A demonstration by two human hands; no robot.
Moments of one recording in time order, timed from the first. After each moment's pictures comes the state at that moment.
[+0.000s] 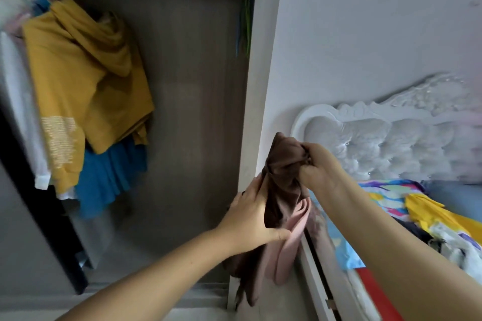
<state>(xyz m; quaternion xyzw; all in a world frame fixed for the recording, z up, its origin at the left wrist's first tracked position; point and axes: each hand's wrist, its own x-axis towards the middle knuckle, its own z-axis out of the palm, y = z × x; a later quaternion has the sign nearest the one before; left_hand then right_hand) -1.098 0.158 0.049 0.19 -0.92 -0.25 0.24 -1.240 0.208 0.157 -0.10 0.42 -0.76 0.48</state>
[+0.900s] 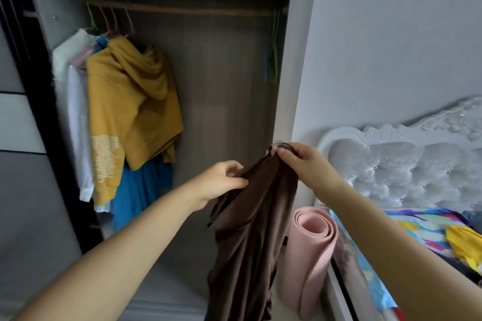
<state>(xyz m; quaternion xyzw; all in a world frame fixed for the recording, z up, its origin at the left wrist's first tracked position) -1.019 0.080 0.143 0.31 -0.76 -0.53 0.21 -1.191 0.188 0.169 -0.53 0.64 -0.53 0.18</state>
